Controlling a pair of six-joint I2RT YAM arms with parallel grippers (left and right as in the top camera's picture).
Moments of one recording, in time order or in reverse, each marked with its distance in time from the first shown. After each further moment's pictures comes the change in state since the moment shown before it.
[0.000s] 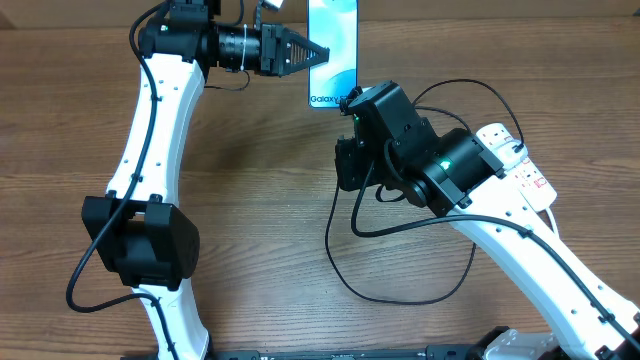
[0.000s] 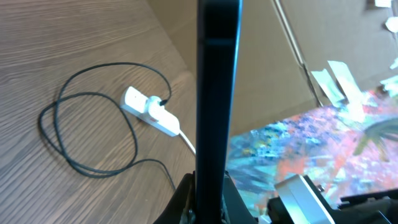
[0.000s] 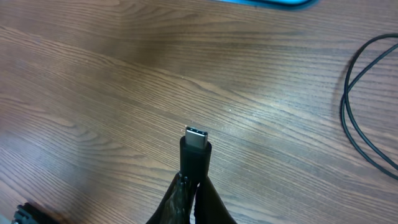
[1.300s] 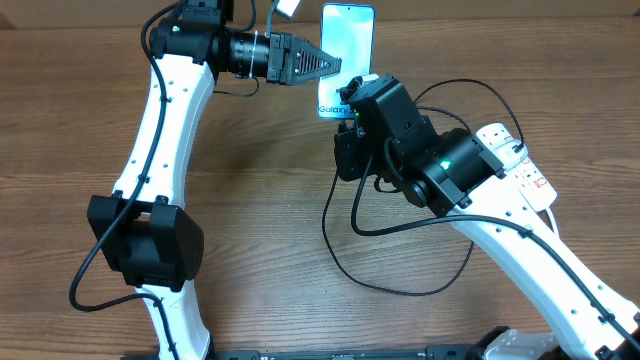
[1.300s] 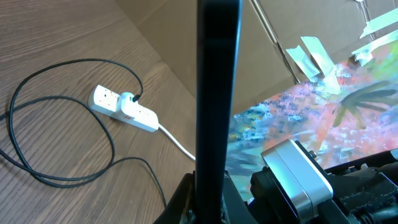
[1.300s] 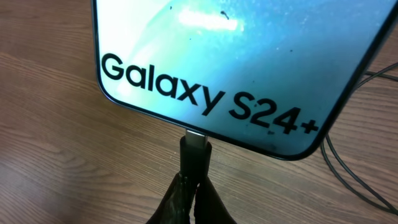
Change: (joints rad) left arm -0.032 0.000 0.000 -0.064 0.085 0.130; right arm 0.000 0.000 0.000 0.076 0.085 -0.019
